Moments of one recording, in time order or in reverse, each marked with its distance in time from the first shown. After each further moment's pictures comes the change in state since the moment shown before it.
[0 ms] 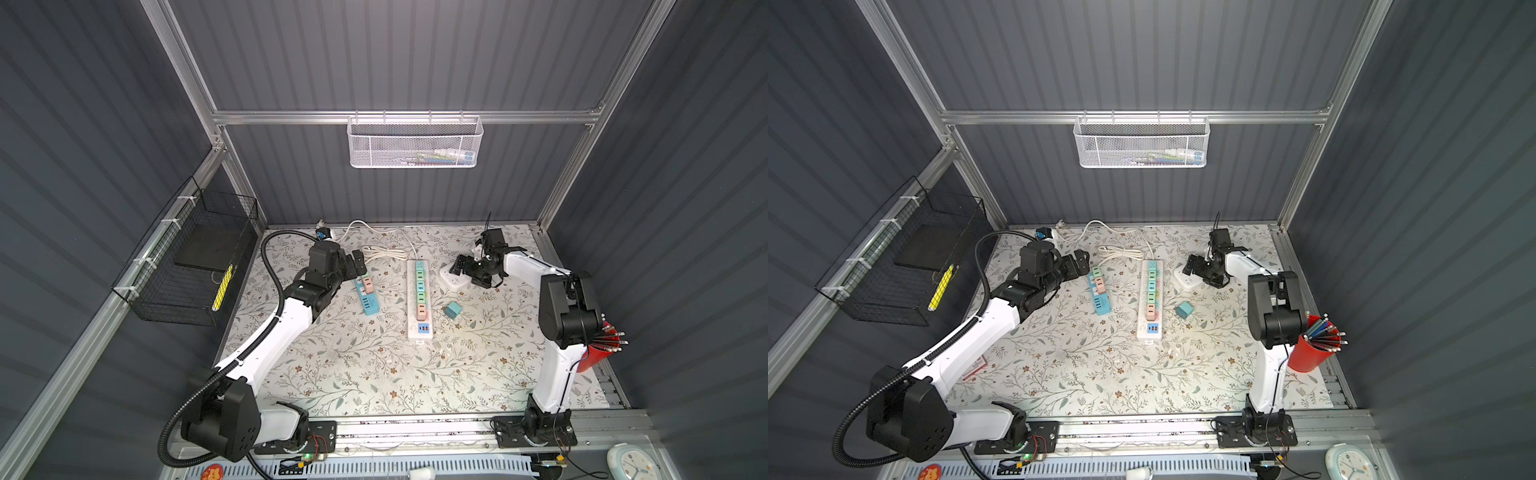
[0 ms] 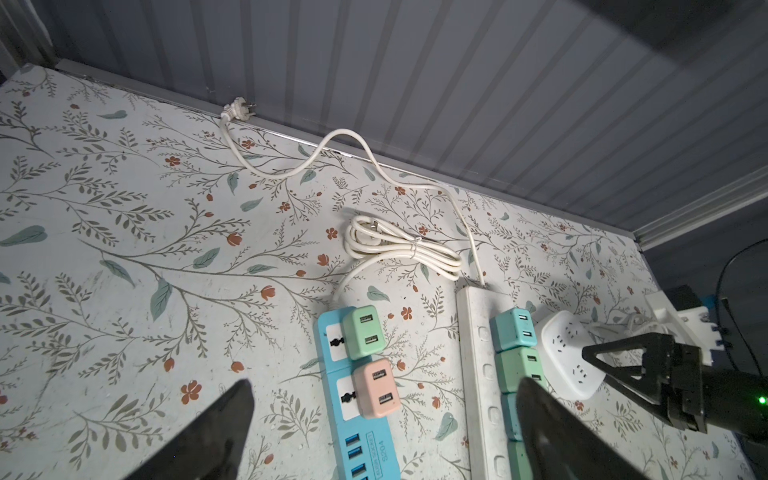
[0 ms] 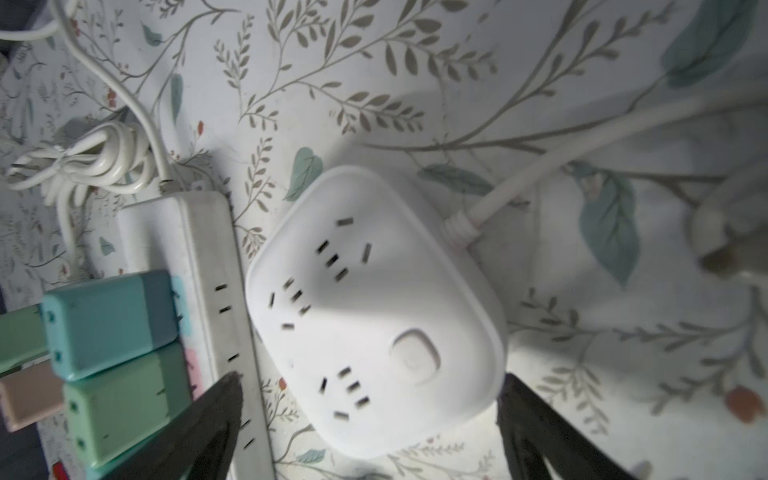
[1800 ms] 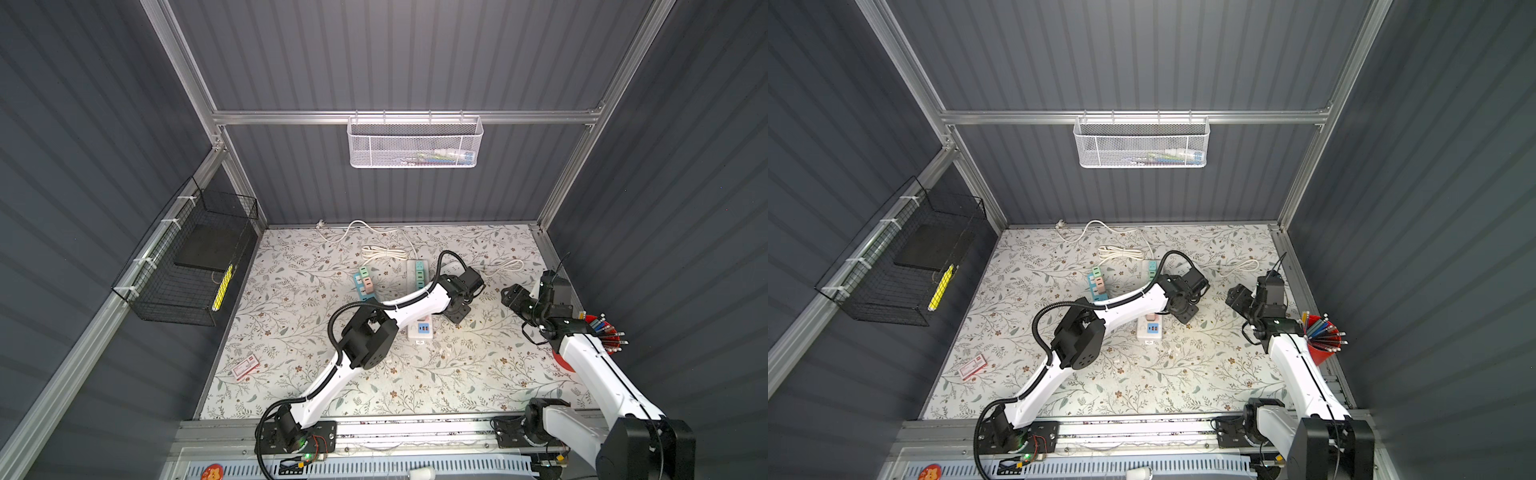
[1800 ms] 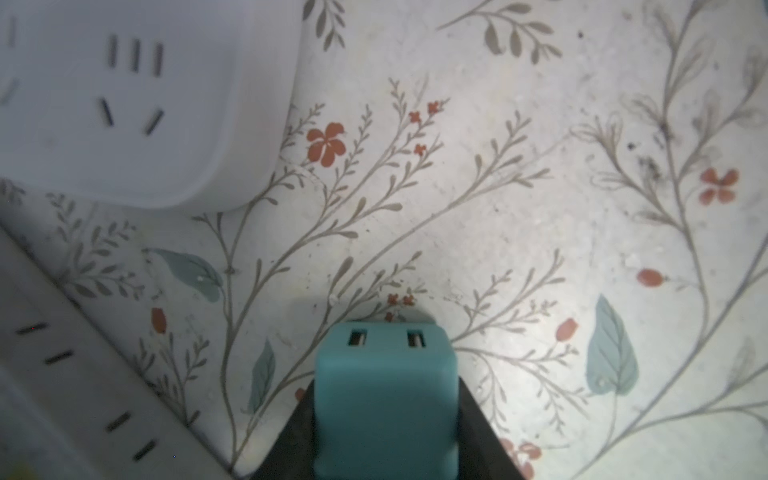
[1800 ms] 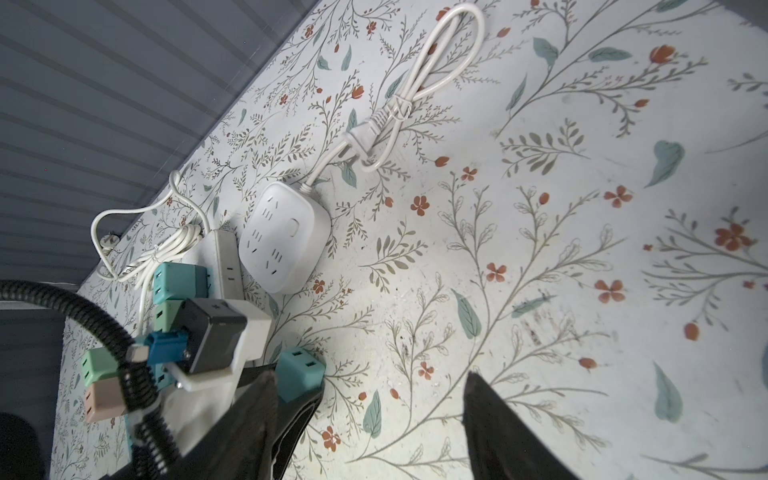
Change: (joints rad) left arm -0.586 1.112 1.069 -0.624 -0.008 0.362; right arm -0.187 -0.924 -0.750 0.192 0.215 0.157
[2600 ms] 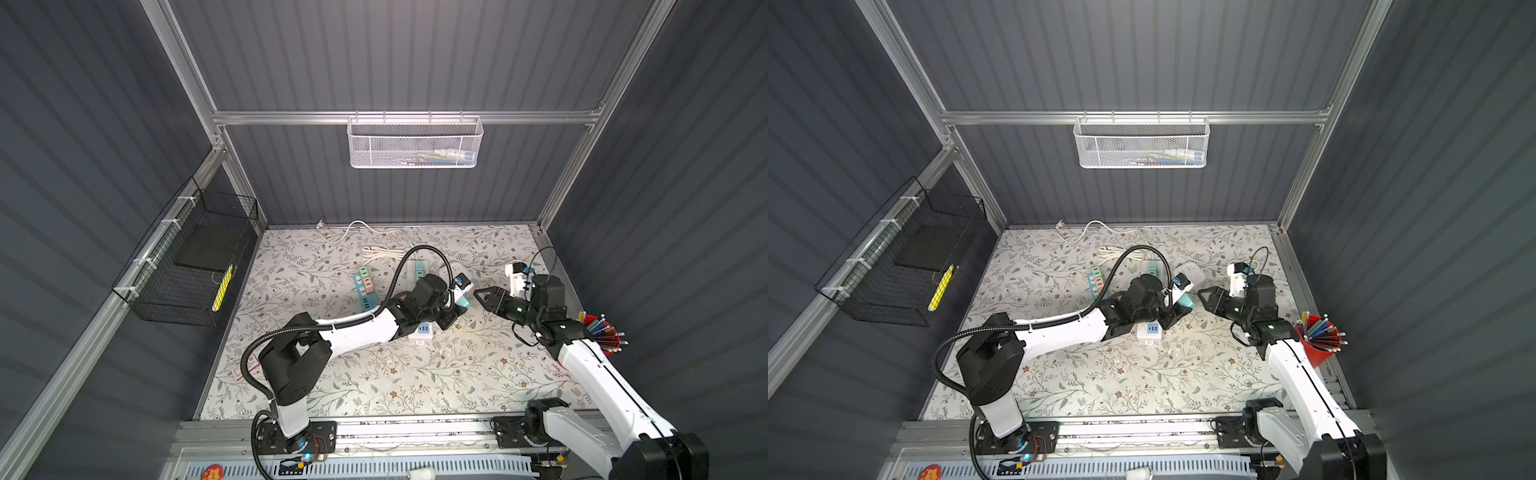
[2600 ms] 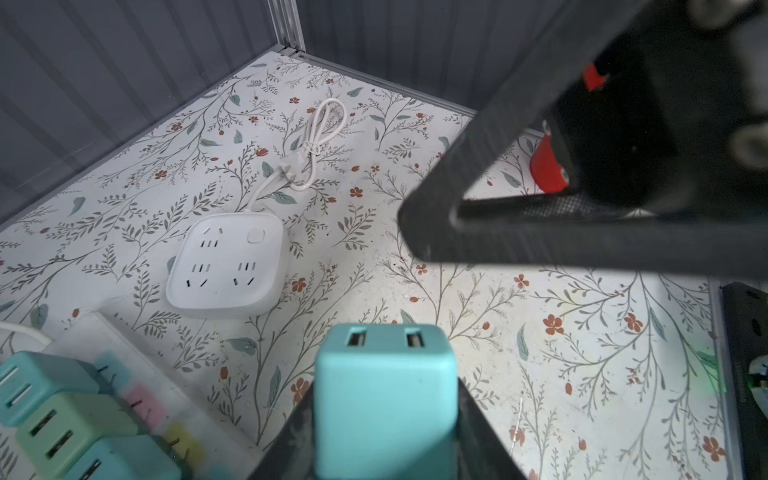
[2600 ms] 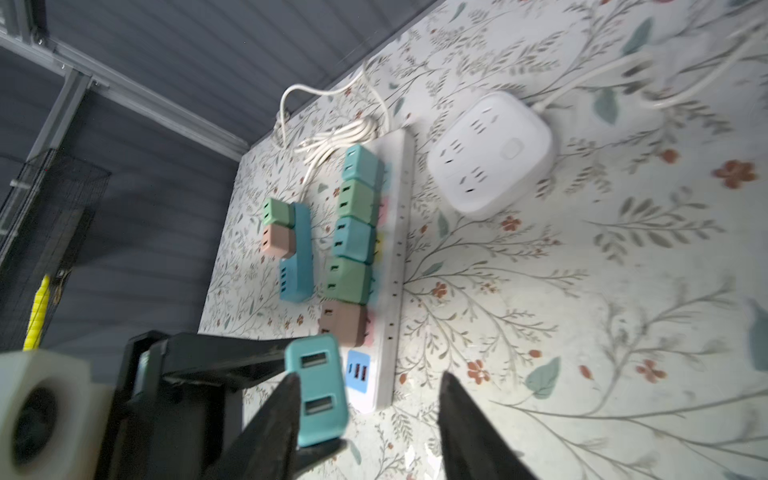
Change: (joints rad) left arm 0.002 -0.671 -0.907 0.903 0.249 0.148; right arm 0.203 -0.061 0.038 0.028 -0.365 -0.088
